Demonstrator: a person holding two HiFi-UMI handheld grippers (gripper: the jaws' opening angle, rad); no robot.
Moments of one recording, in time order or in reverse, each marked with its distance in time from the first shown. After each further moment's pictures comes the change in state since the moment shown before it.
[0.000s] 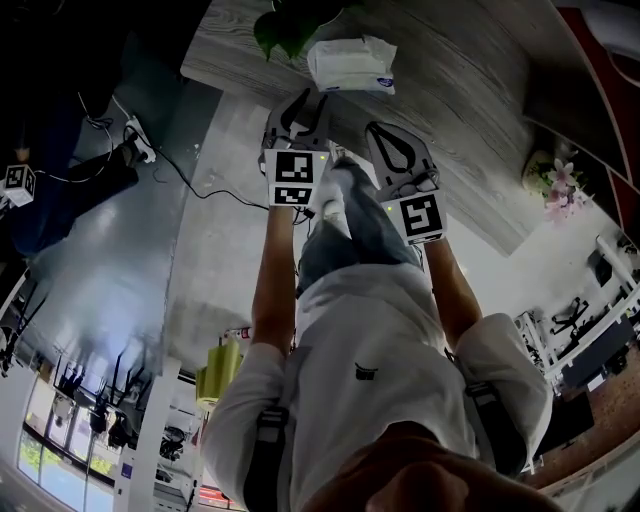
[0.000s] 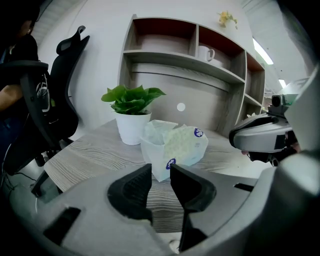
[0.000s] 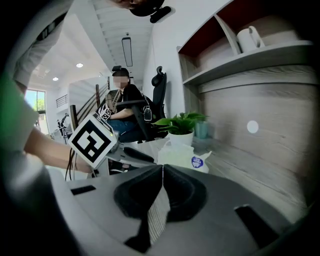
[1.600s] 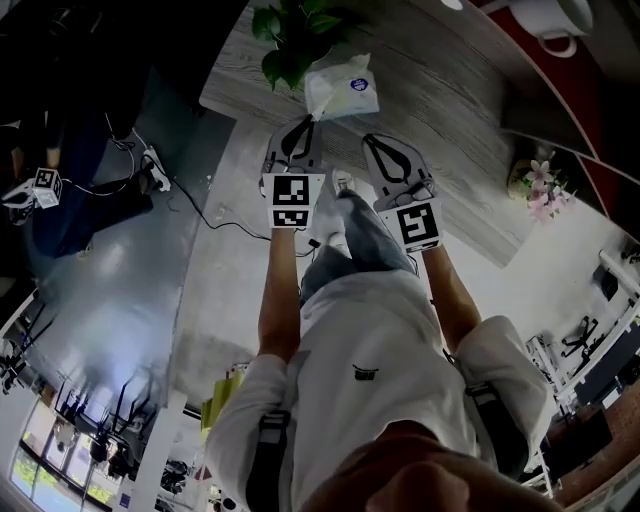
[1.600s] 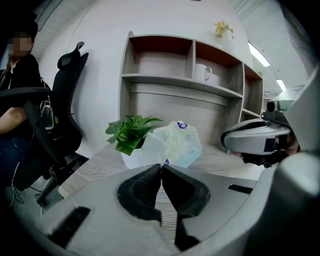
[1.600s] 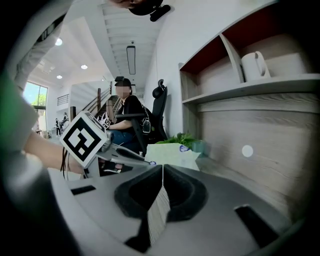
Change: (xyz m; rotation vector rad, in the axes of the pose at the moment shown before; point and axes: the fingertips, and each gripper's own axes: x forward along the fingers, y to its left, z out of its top) left arm -0.039 -0.005 0.068 0.022 -0.090 0.027; right arm -0.023 -0.009 0.064 -0.051 -0.099 -0.034
